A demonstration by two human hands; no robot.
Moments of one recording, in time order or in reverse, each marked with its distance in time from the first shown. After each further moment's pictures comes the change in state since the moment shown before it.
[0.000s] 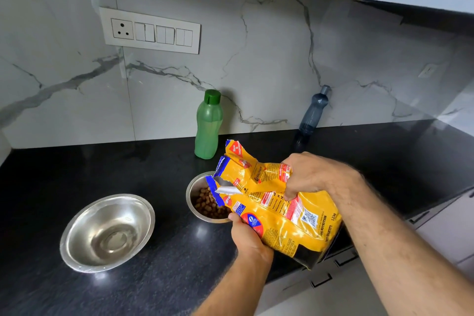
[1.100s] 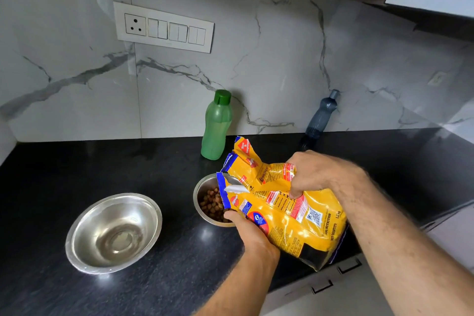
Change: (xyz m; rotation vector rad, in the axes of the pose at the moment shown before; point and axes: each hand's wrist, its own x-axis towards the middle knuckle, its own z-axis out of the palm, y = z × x) left_hand 0.010 0.013 0.008 -0.010 0.065 -0.016; right_hand 0.021 -0.016 -0.006 -0.079 0.016 -0.006
